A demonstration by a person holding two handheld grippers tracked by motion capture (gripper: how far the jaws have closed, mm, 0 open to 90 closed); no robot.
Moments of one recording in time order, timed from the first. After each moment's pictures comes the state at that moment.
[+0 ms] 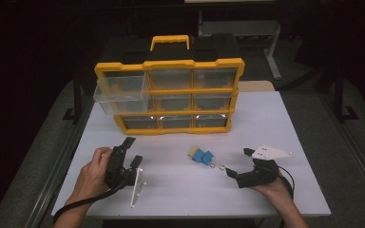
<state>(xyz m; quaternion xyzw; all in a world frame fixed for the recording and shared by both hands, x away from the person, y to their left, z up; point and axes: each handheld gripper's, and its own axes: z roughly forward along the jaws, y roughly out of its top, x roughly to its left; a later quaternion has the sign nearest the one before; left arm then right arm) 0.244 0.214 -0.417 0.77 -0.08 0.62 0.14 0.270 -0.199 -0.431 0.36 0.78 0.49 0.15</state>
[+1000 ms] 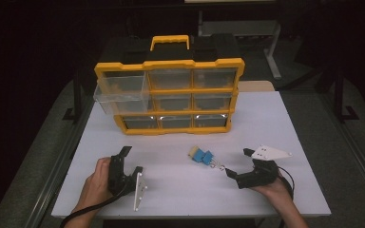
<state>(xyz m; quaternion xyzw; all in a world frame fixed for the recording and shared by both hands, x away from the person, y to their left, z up) 0.242 0.220 -0.459 0.78 0.00 0.61 0.16 0.268 -0.198 -0.431 0.36 0.78 0.49 0.15</state>
